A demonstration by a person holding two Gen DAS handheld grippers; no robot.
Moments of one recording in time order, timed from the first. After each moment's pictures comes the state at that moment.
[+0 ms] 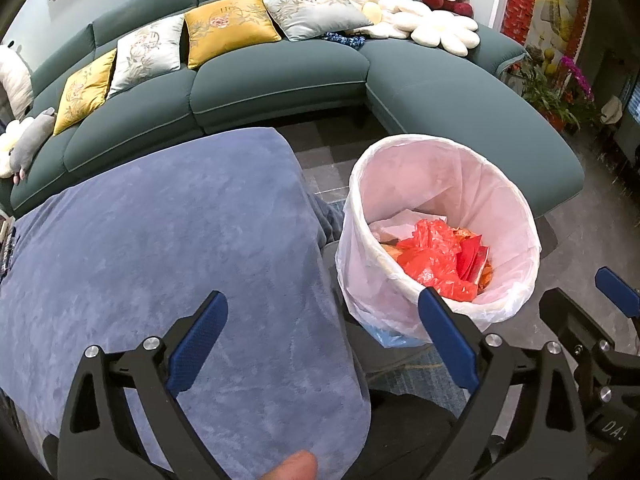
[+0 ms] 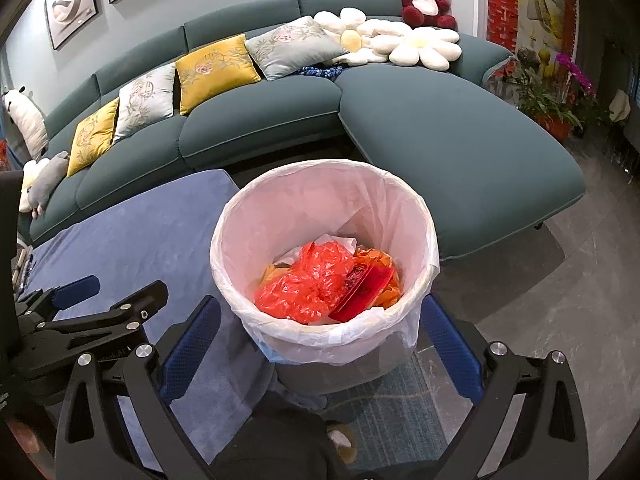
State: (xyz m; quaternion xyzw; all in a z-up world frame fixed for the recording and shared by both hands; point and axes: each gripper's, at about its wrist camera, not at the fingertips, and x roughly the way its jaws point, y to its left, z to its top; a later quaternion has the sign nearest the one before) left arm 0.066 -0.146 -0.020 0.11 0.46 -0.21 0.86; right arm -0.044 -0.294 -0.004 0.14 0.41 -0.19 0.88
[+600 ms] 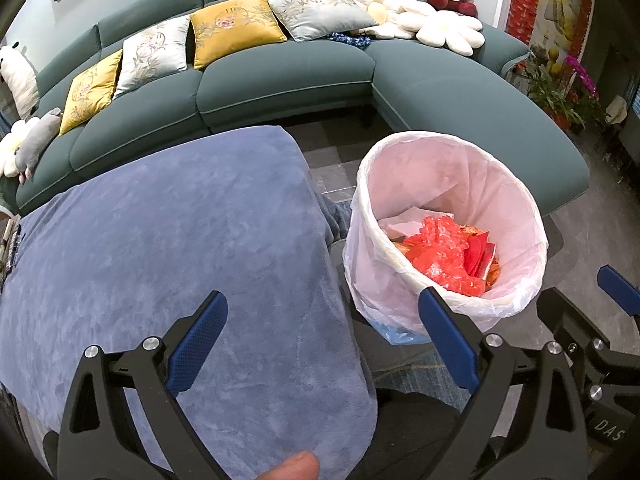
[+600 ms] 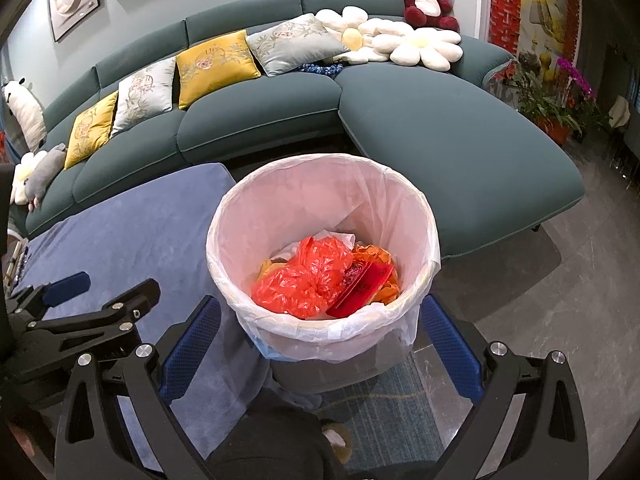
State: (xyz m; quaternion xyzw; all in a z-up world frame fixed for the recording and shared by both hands) left arm 0.062 -0.141 -0.023 0.11 0.46 -0.20 0.86; right arm -0.043 -0.290 -0.010 0.12 0.41 -0.19 0.88
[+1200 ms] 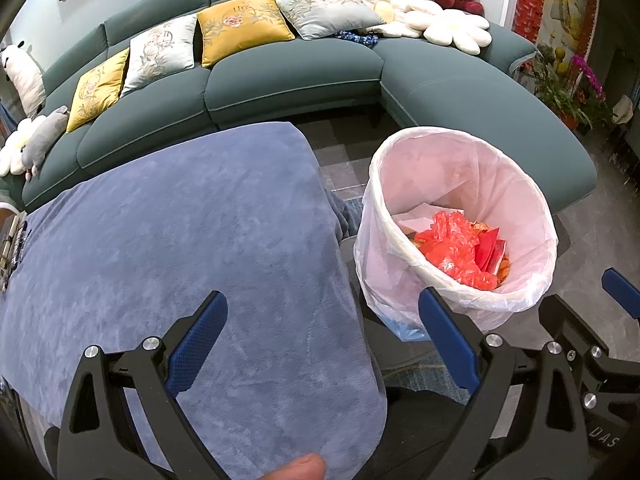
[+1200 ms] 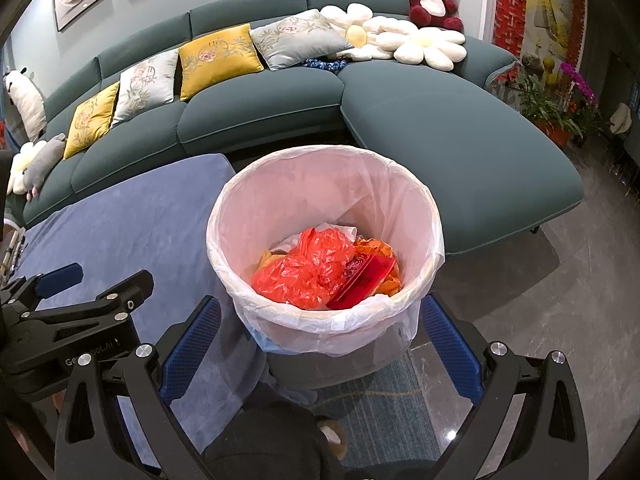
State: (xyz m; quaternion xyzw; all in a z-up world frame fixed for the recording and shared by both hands) left arm 0.060 -0.136 -0.028 0.12 0.46 -0.19 0.86; right arm -0.044 -0.282 -0.017 0.11 0.42 -0.19 0.88
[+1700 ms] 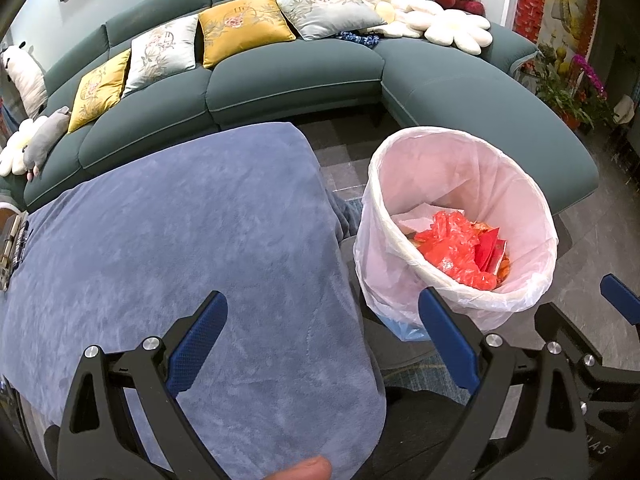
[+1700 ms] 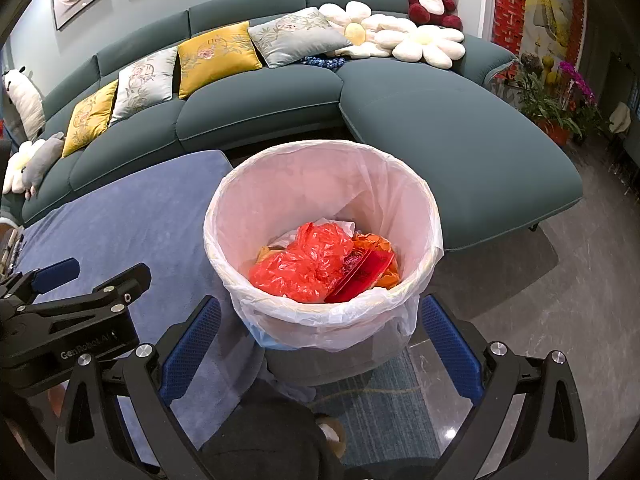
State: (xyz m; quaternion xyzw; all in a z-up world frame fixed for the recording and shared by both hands) left arm 0.058 -0.138 -0.028 0.12 0.46 -0.18 0.86; right arm -0.048 -0.284 -0.024 0.12 0.42 -0.19 0.88
